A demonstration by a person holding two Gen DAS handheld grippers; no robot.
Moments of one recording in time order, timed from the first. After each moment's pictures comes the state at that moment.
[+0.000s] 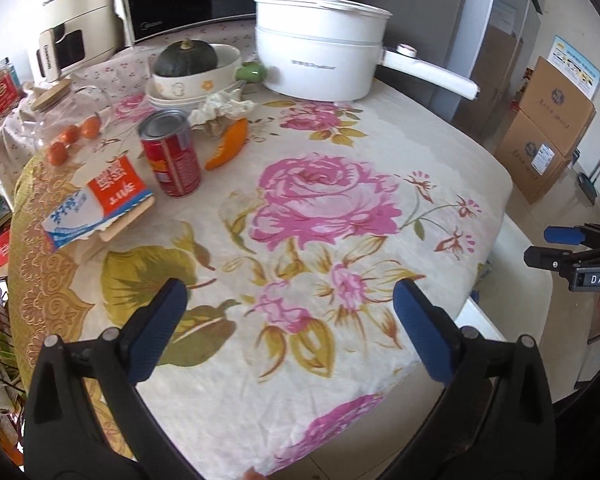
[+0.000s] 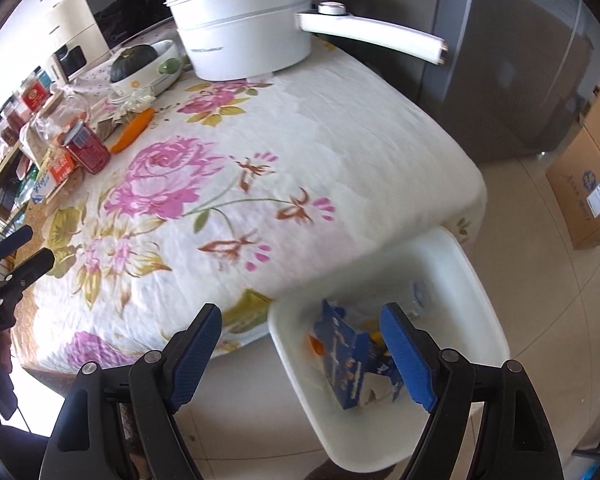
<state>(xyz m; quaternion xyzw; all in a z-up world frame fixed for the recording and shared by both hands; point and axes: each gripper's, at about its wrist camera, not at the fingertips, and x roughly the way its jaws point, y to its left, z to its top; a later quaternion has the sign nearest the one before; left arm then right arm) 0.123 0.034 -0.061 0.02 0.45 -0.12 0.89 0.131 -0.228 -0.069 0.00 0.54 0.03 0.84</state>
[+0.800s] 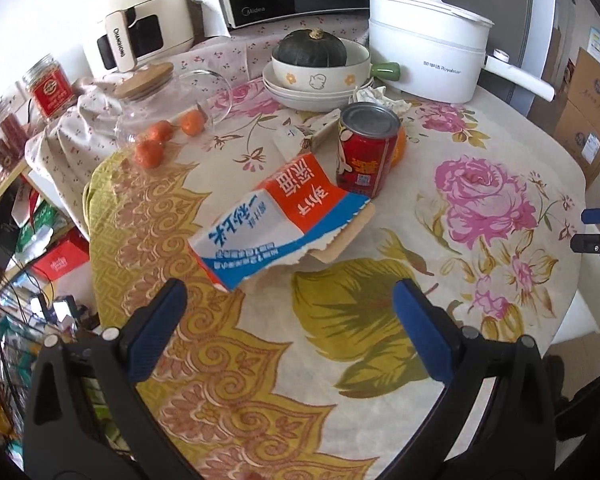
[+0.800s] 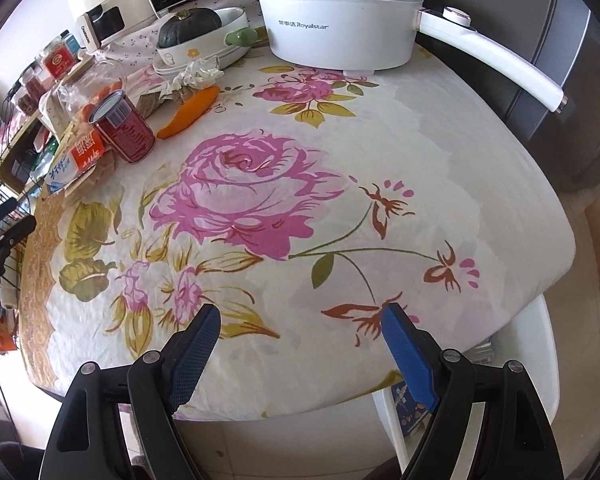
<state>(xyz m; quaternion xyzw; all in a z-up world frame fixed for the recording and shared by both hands) 0.181 0.168 -0.071 0.09 0.45 -0.07 0.89 0.185 -0.131 -0.096 -0.03 0.56 0.09 0.82</state>
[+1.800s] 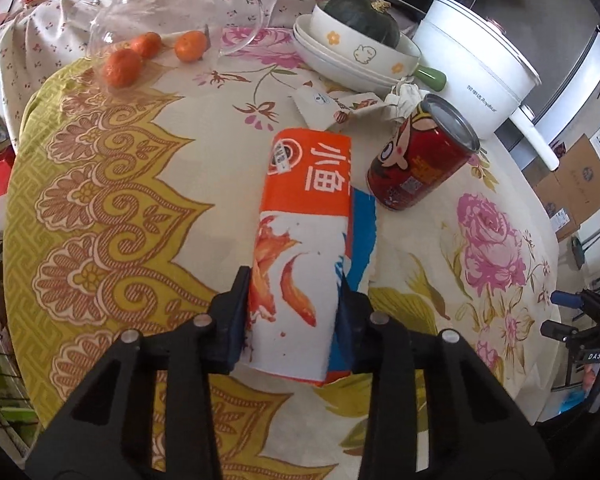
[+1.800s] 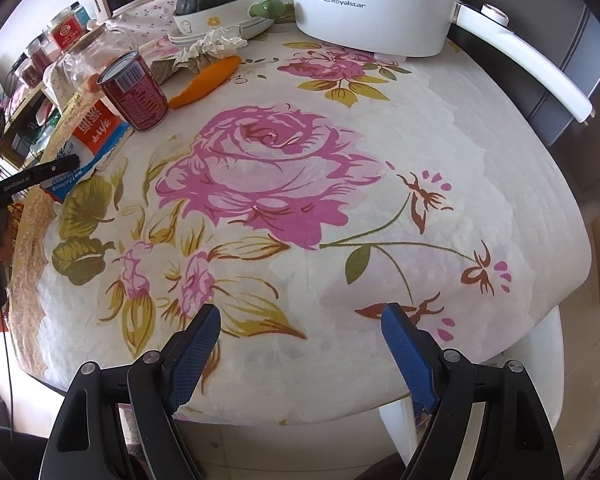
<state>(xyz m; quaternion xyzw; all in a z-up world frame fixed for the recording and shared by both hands) 0.209 0.213 -0.123 -0.10 0.50 -0.10 0.86 0.185 -0.106 -0.112 -0.05 0.57 0.10 0.81</state>
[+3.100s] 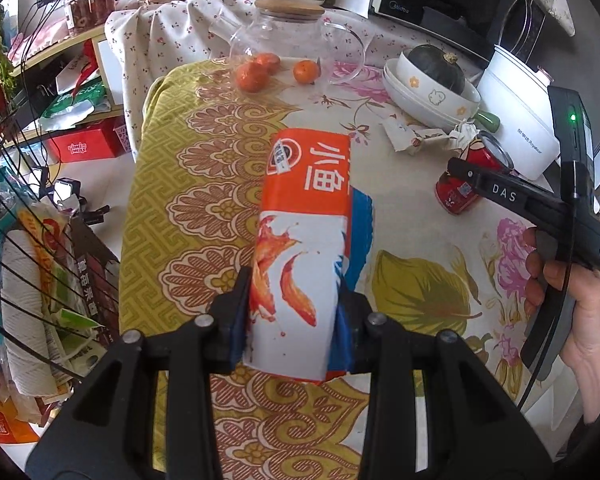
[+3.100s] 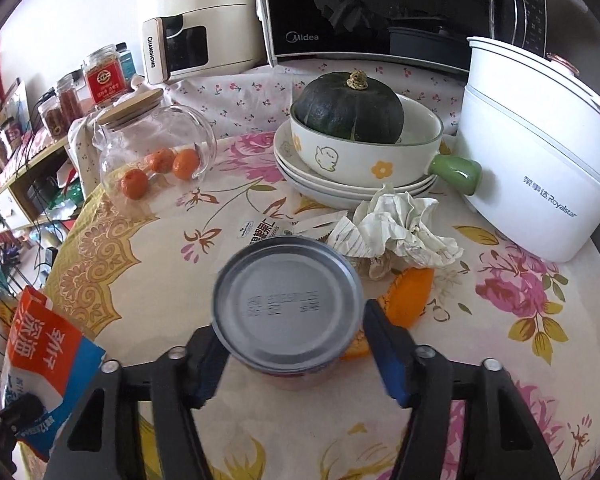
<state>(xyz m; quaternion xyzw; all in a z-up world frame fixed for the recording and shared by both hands) 0.153 0.242 -0.102 -0.11 0.46 0.05 0.88 0.317 0.087 -0.112 -0.06 0.41 0.15 0.90</state>
